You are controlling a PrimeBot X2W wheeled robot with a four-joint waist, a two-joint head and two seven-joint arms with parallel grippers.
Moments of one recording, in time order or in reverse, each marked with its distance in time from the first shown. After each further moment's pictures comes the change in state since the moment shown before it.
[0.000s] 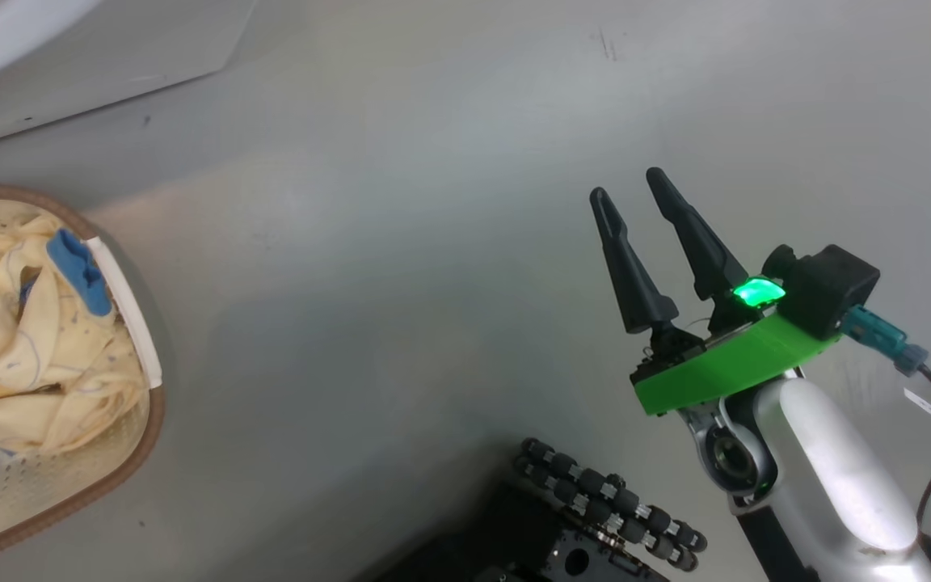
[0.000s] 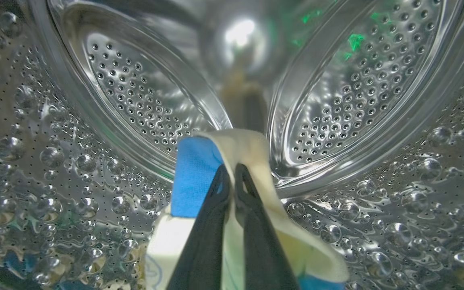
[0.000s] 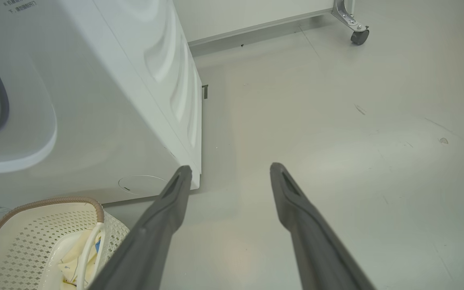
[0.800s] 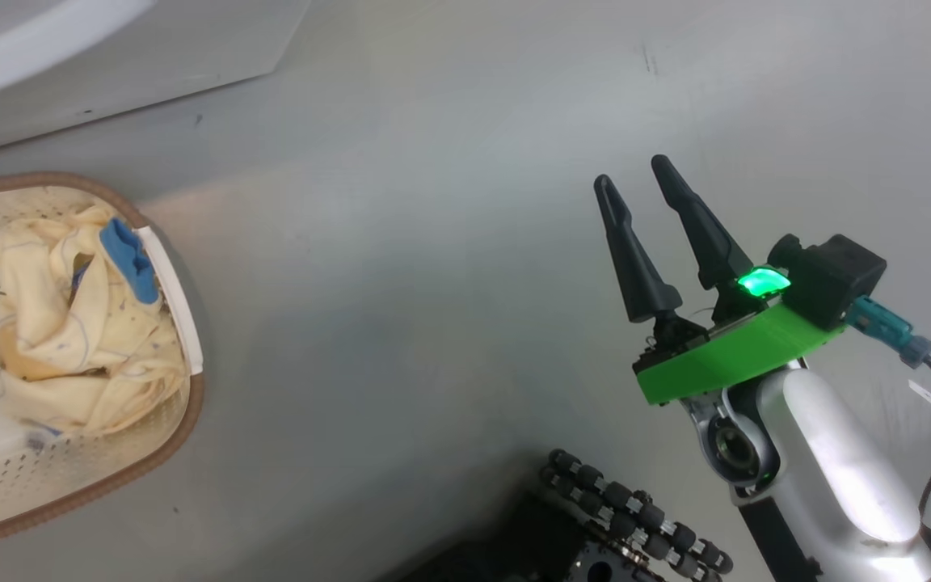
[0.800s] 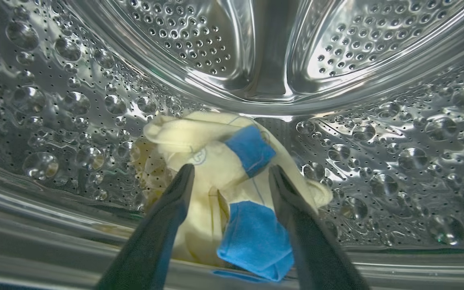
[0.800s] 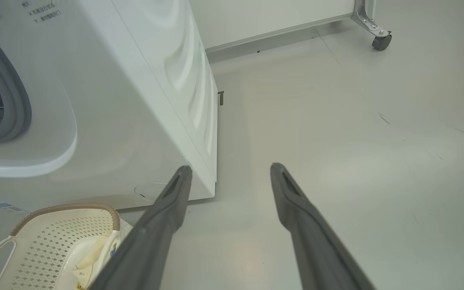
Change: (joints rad) left arm -0.003 -0.057 -0.006 0.105 -0.113 -0.009 0.261; right arm -0.021 0.002 -0.004 0.002 0.006 0.000 0.000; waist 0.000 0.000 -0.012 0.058
